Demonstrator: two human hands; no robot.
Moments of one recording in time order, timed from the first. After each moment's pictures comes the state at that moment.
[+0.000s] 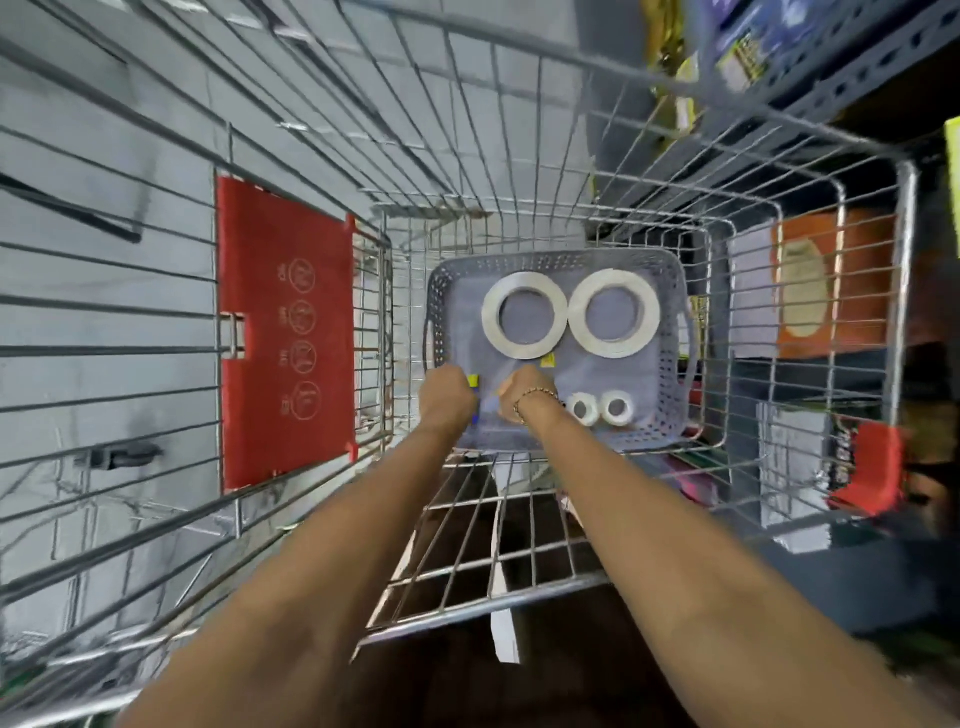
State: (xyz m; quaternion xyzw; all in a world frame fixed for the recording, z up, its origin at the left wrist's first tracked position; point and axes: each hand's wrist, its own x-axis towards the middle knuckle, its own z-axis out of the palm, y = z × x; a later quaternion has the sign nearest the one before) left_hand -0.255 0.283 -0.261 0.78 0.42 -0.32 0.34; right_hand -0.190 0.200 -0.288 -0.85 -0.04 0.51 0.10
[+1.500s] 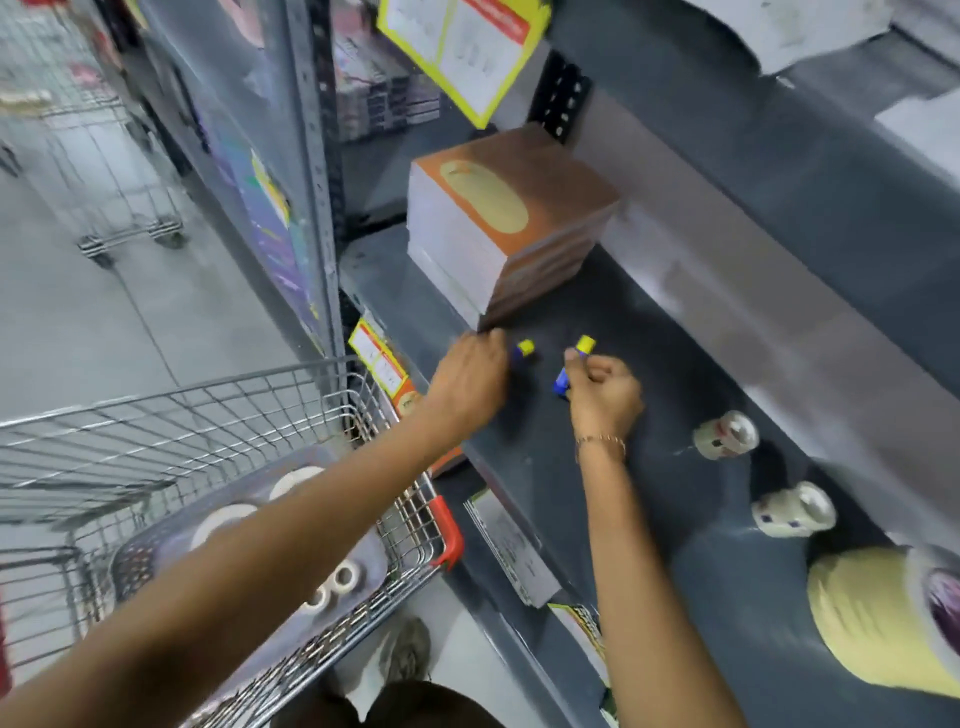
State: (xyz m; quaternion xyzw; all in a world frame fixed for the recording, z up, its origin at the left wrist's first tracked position) left_hand 0.022 -0.003 0.019 0.97 -0.11 -0.03 0.20; right_hand 0.015 -0.141 0.014 -0.81 0.29 -0.12 0.49
